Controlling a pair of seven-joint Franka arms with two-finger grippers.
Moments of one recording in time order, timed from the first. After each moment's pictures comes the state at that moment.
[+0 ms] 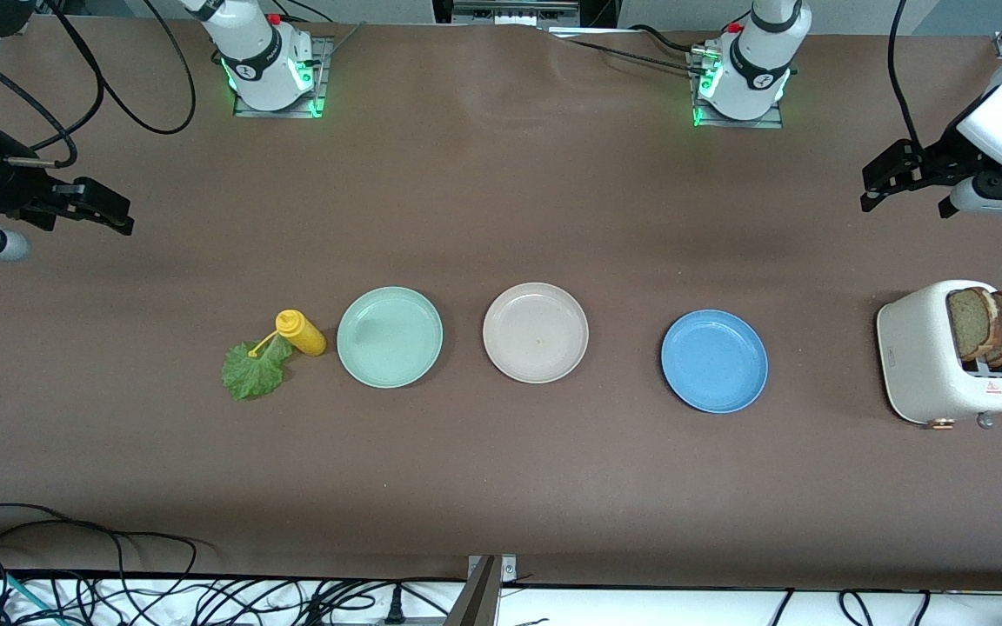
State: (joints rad) left arm 0.02 -0.09 -0.08 -1.70 -0.02 1.64 0.01; right arm -0.05 0.14 0.16 -1.41 -0.04 1.48 0.15
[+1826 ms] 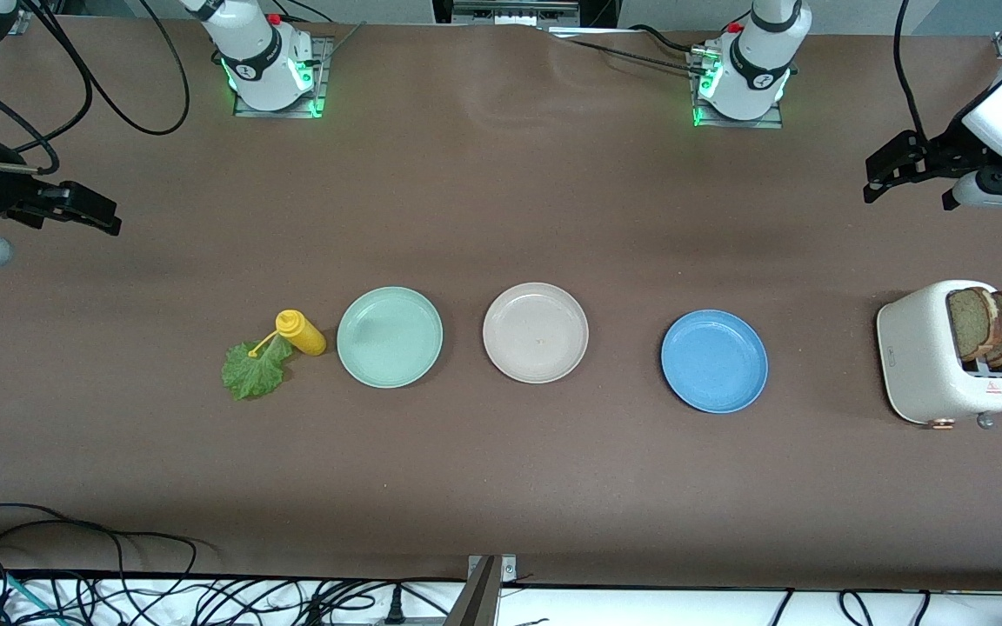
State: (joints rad) left arm 0.01 -0.07 -0.07 -1.64 -0.02 1.57 0.02; right arm -0.06 0.14 0.13 -1.42 -0.03 1.47 0.14
